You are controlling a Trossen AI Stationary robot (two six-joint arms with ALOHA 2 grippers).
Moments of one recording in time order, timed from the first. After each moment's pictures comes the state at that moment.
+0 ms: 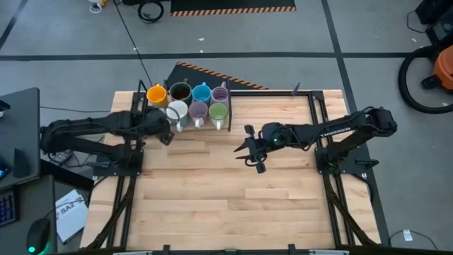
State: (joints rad) left arm 0.12 1.01 0.95 -1.19 -0.56 -0.76; right arm 0.02 1.39 0.82 0.14 -0.13 -0.31
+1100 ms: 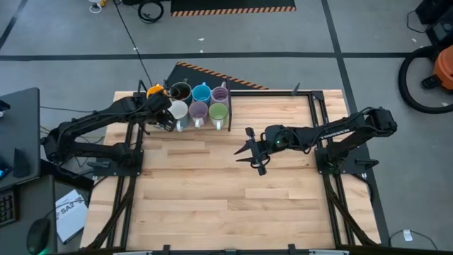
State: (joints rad) left arm 0.52 1.08 0.94 -1.00 -0.33 -0.45; right arm 0.02 1.39 0.74 0.30 -0.16 -0.31
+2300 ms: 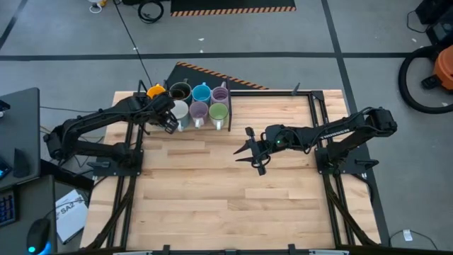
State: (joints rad) left arm 0.52 1.14 0.93 -1.00 -0.31 -0.37; right arm 0.02 1.39 0.74 0.32 -0.16 -0.30
